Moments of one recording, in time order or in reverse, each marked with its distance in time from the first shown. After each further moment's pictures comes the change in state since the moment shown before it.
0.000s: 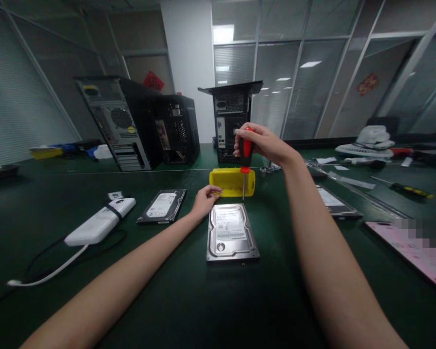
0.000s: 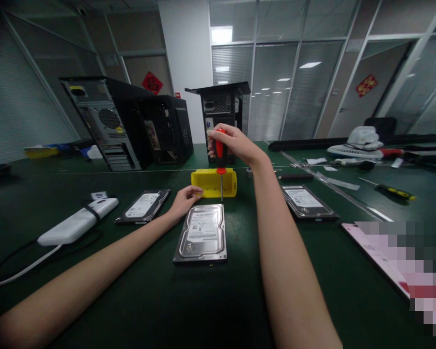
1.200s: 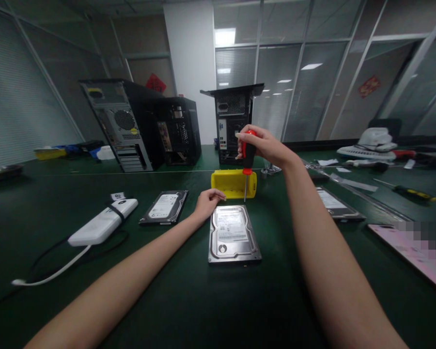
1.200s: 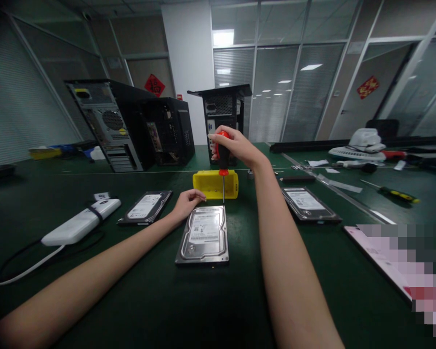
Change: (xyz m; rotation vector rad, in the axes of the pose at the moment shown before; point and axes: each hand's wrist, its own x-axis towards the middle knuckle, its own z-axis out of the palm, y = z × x) left_hand -0.002 0.007 0.001 0.004 -0.070 0.026; right_hand 0.000 0.001 0.001 -0.049 0.032 -0.008
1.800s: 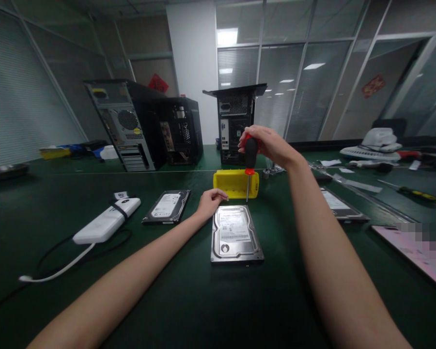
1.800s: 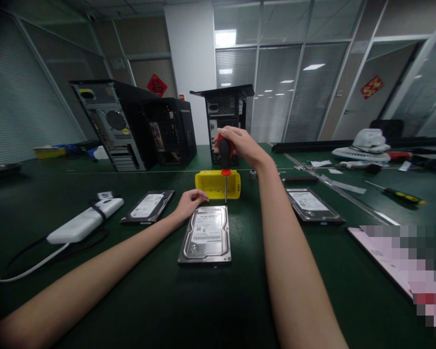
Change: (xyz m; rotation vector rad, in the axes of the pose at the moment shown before) left_hand -0.002 0.001 0.001 0.003 -0.013 -0.006; right_hand 0.002 0.001 -0.005 0.014 0.067 0.024
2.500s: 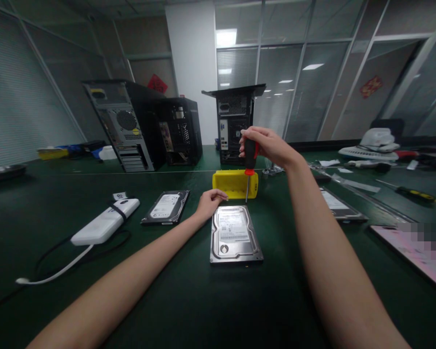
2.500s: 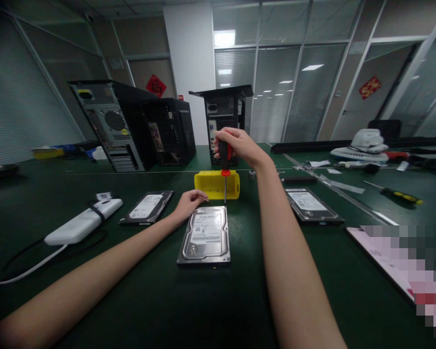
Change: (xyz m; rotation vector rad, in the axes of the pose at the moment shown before) left_hand 0.000 0.000 0.000 0.010 -0.007 -0.013; right_hand -0.004 -0.008 0.007 0.003 0.034 0.067
